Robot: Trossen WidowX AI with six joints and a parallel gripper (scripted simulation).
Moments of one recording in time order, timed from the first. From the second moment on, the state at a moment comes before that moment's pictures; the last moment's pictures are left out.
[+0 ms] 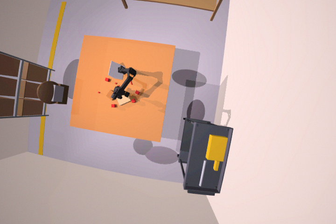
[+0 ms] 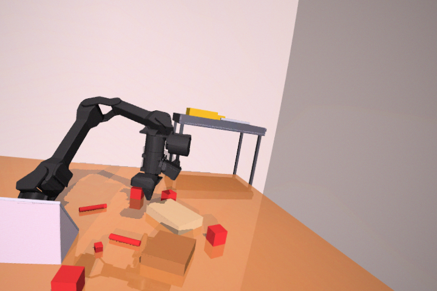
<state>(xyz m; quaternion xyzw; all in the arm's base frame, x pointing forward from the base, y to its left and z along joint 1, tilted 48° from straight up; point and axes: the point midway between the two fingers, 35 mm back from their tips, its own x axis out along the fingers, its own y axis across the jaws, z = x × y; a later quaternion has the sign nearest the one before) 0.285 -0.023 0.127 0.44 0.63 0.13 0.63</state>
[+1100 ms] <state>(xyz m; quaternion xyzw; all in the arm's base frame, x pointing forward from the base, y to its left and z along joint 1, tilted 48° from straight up) 0.293 0.057 0.138 0.63 0.64 -0.09 0.43</state>
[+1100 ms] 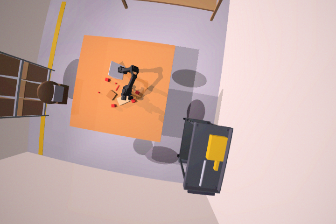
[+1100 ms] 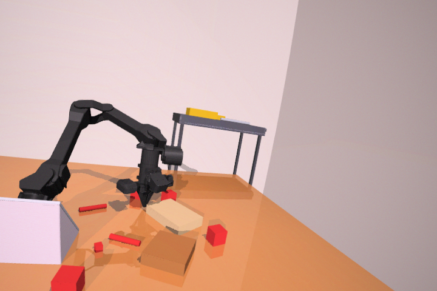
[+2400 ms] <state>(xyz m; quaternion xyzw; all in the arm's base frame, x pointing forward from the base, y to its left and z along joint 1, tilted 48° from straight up) 0.317 0.027 0.110 0.63 0.64 -0.09 0.43</state>
